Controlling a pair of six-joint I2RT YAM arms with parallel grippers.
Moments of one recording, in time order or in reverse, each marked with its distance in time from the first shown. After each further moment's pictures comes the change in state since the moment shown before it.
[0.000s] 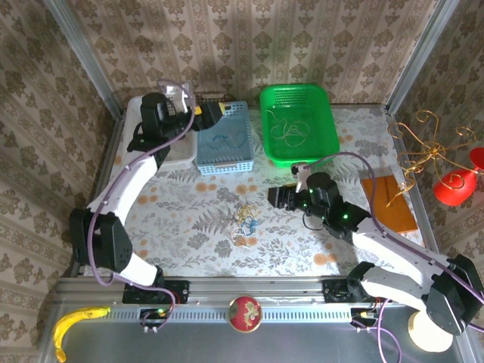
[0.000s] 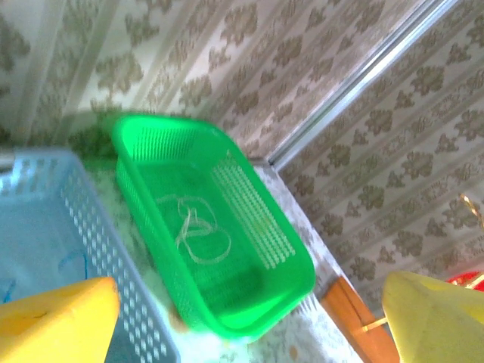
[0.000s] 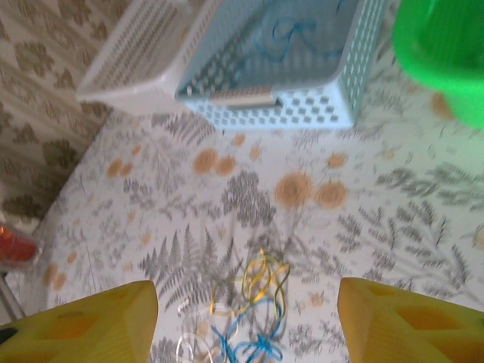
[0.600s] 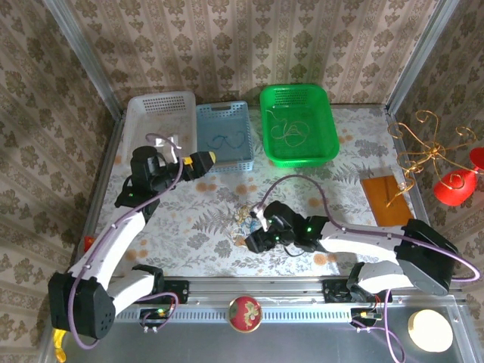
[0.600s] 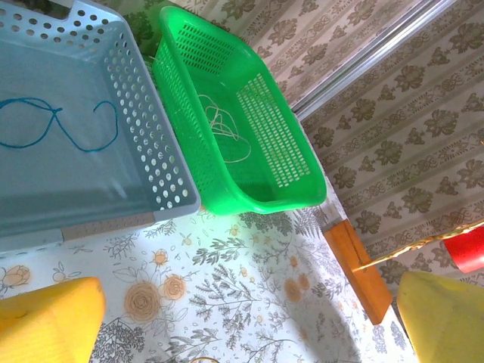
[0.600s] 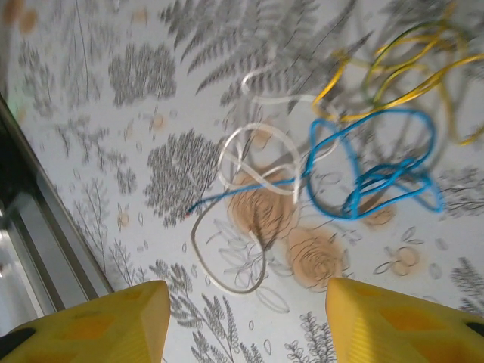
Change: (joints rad) left arm -0.004 -0.442 -0.491 -0.041 -0.066 -0.064; right arm 0.343 0.291 0.000 -0.058 -0.036 -0.130
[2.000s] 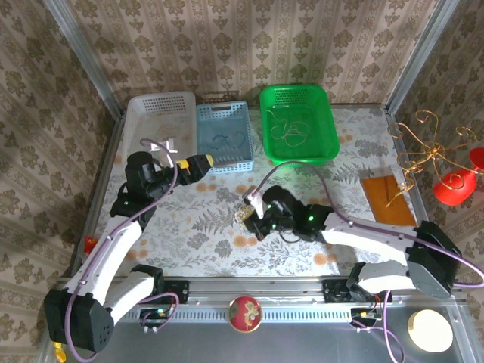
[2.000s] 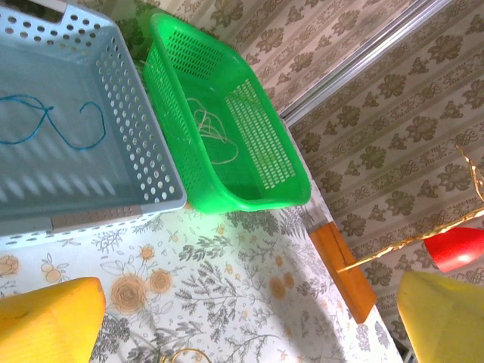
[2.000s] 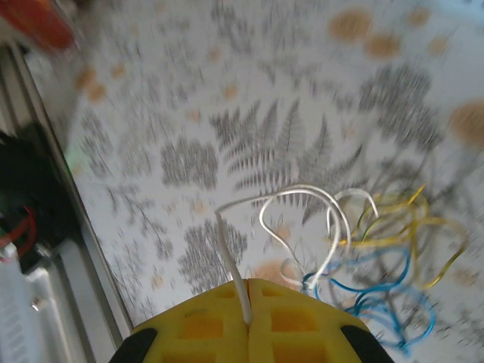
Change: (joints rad) left arm 0.002 -0.085 -0.030 -0.023 0.014 -0.031; right arm -0.079 -0.072 0.174 -0.066 -0.031 -0.150
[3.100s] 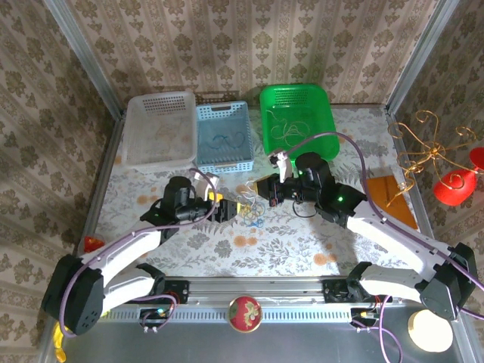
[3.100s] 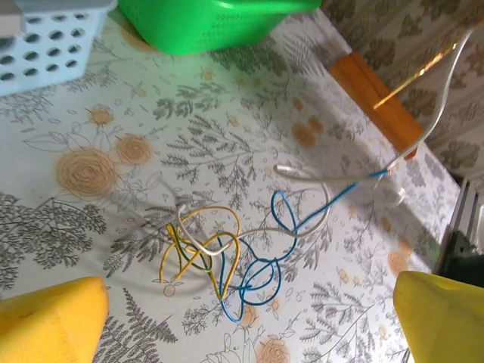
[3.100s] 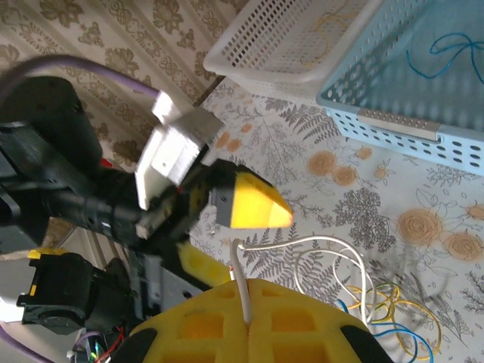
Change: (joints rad) left arm -0.304 0.134 -0.254 0.157 -0.055 0.289; right arm -0.222 -0.121 0.136 -0.034 -0.156 0.158
